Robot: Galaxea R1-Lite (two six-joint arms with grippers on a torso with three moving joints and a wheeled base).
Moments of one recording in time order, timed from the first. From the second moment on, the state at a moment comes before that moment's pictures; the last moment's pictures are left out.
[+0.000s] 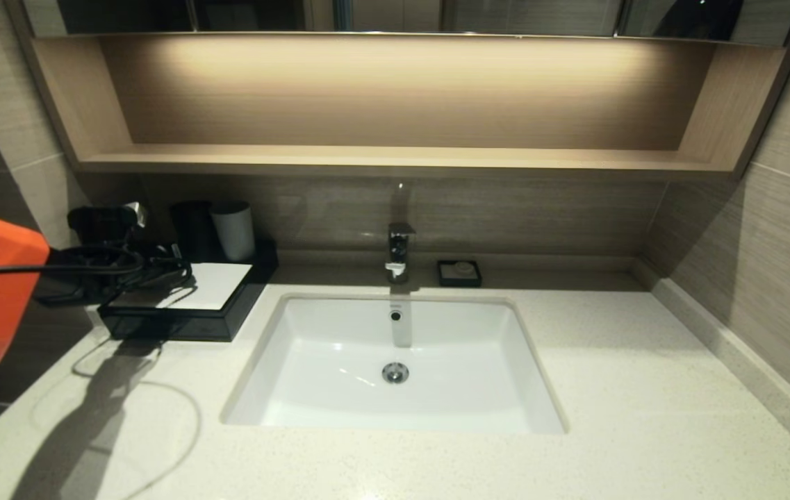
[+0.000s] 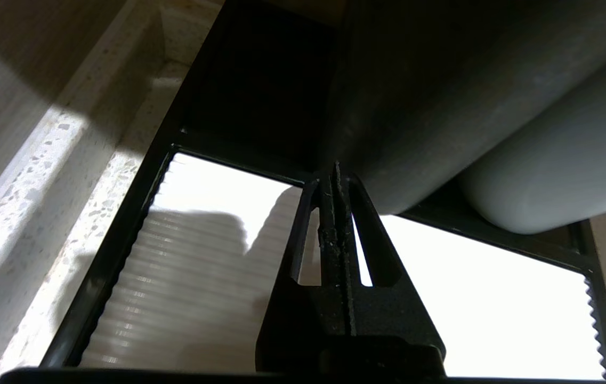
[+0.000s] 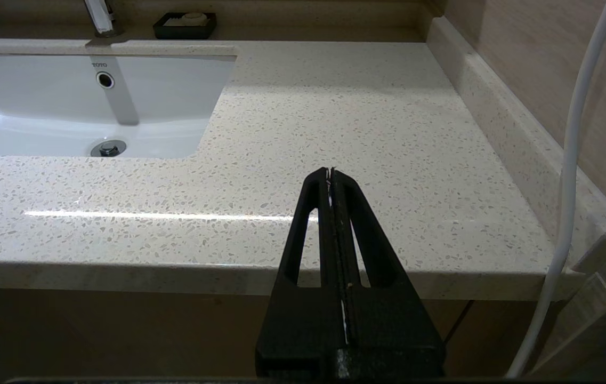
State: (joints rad) left arm 0.23 2.39 -1.64 -0.40 -0.19 -0.18; right arm 0.00 0.00 0.00 0.00 0.00 0.00
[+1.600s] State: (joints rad) left arm 0.29 1.54 -0.84 -0.38 -0.18 -0.21; right arm 0.00 0.00 0.00 0.00 0.00 0.00
